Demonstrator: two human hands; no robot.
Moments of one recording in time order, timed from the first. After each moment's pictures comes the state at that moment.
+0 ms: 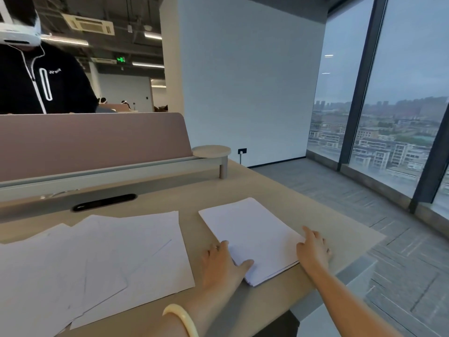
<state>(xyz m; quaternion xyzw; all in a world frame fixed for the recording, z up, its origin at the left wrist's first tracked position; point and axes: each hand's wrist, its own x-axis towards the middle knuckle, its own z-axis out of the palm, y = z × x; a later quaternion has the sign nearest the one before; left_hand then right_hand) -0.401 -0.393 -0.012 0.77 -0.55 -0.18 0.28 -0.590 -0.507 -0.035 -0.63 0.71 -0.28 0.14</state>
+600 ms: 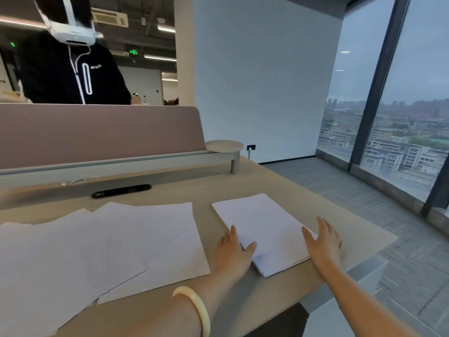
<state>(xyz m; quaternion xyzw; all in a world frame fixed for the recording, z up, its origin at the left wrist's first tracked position) -0.393 -0.396 -0.008 0.75 -0.55 -0.24 0.30 -0.587 -0.490 -0.024 -0.62 0.69 -0.34 0.12</state>
